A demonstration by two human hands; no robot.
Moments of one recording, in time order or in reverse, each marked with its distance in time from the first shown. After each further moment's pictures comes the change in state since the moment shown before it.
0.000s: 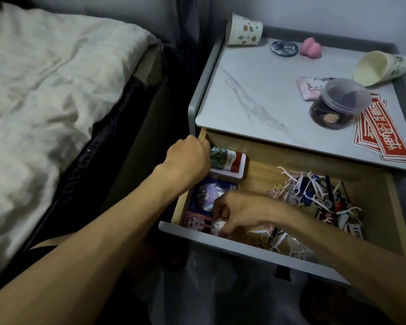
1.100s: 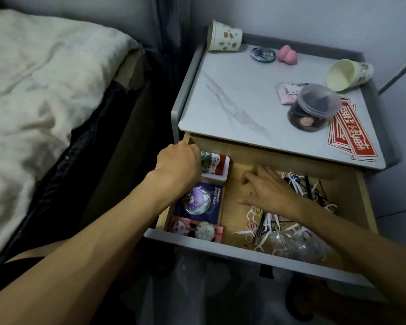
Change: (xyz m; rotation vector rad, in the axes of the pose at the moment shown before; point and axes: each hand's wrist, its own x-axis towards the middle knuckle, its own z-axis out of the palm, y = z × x) left_hand -0.006 0.017 -0.006 0.085 0.005 0.009; right_hand -0.020 0.088 -0.024 -0.416 0.534 0.183
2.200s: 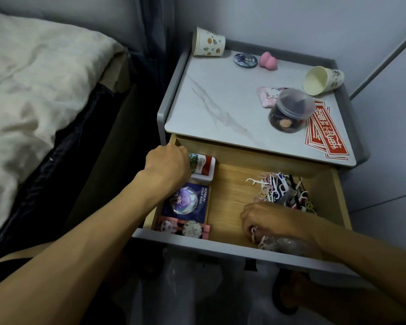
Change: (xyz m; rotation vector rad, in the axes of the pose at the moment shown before) left_hand 0.001 0.006 0.000 0.009 -0.011 -0.017; right_hand -0.047 0.024 0.015 -0.089 -0.323 -0.526
